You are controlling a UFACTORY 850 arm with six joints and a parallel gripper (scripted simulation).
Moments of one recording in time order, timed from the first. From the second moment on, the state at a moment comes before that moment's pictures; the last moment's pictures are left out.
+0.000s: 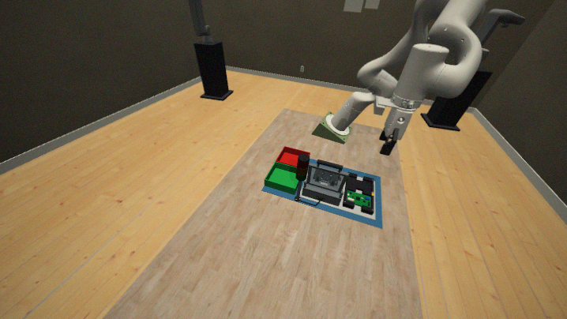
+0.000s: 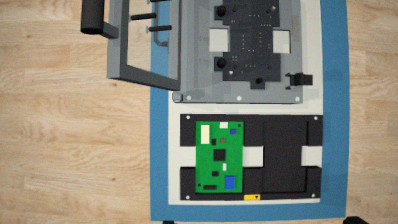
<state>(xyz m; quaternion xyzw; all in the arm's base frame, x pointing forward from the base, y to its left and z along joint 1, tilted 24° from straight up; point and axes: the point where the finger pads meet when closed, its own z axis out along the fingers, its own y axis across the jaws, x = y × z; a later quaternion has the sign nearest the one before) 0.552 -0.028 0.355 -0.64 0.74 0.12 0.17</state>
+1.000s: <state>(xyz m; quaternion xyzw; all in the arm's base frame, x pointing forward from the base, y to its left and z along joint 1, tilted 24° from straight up) 0.562 0.017 0.249 -0.64 0.74 0.12 0.17</state>
